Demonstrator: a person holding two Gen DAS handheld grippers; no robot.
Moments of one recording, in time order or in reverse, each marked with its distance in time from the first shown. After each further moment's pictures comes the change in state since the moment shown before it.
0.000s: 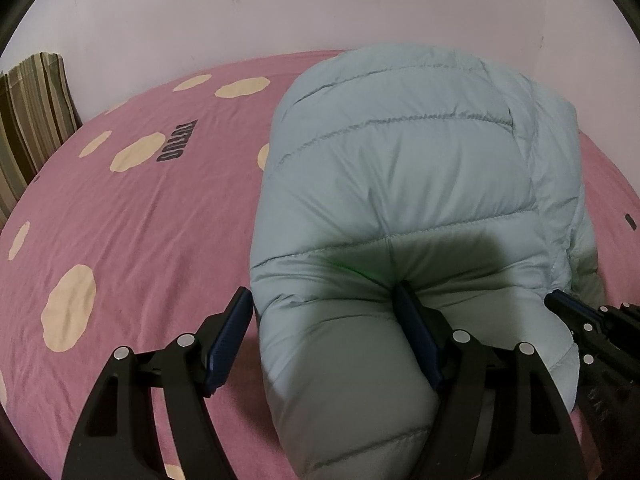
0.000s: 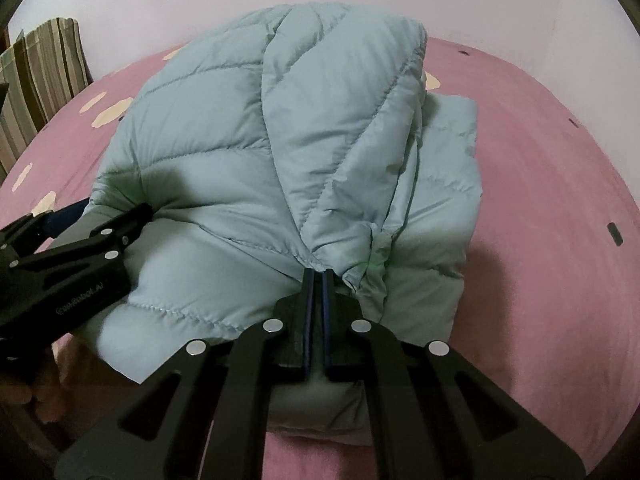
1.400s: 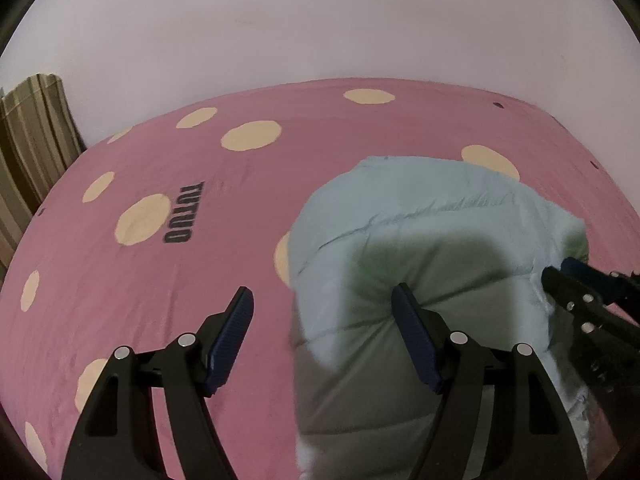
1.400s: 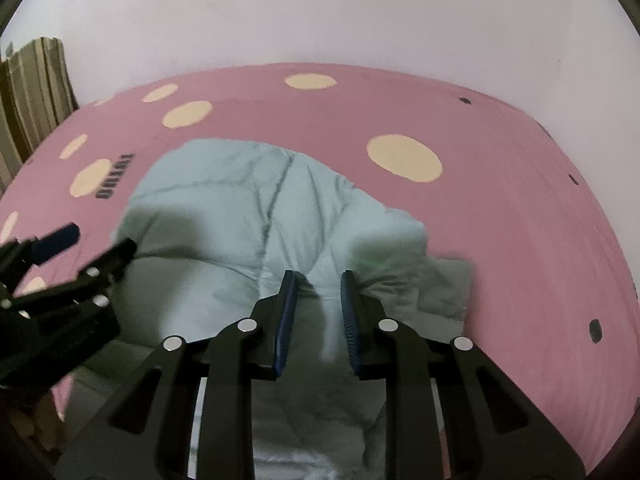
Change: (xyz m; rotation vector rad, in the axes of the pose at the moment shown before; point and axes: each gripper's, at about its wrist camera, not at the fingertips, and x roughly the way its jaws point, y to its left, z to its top) left arm 0.012 0.006 0.101 -0.001 -0.012 0.035; right arm 0.014 -0.001 0.121 0.007 -0.040 -0.052
